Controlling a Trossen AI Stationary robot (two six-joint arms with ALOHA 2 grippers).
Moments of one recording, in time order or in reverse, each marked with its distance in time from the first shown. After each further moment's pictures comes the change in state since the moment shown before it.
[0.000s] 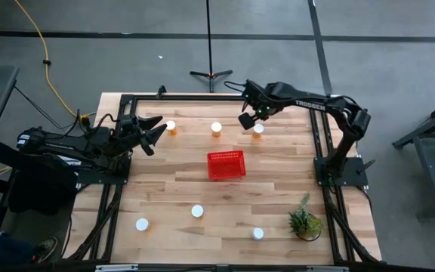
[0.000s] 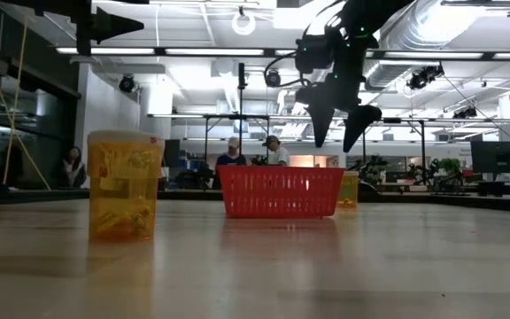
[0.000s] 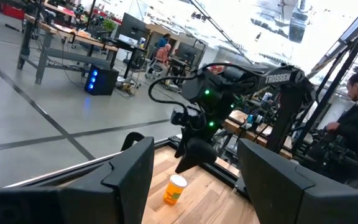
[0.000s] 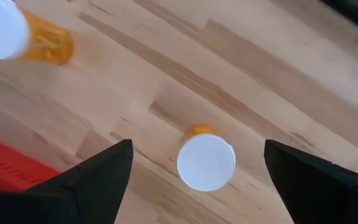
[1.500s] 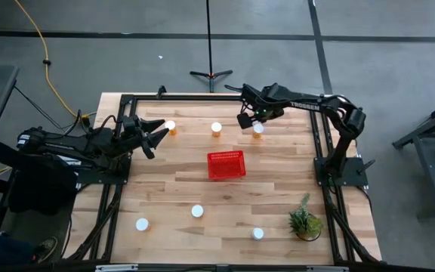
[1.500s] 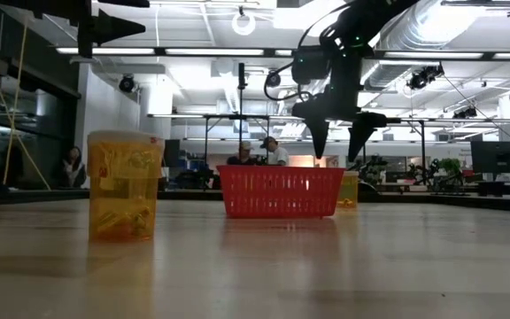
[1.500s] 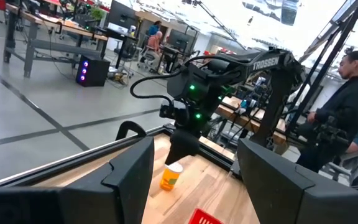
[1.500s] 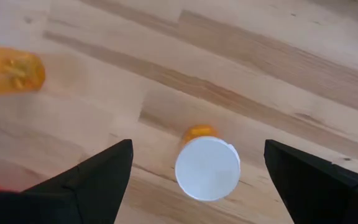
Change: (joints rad) left arm 0.000 0.000 0.000 -0.052 0.054 0.000; right arm 0.004 0.035 -0.014 0.011 0.041 0.206
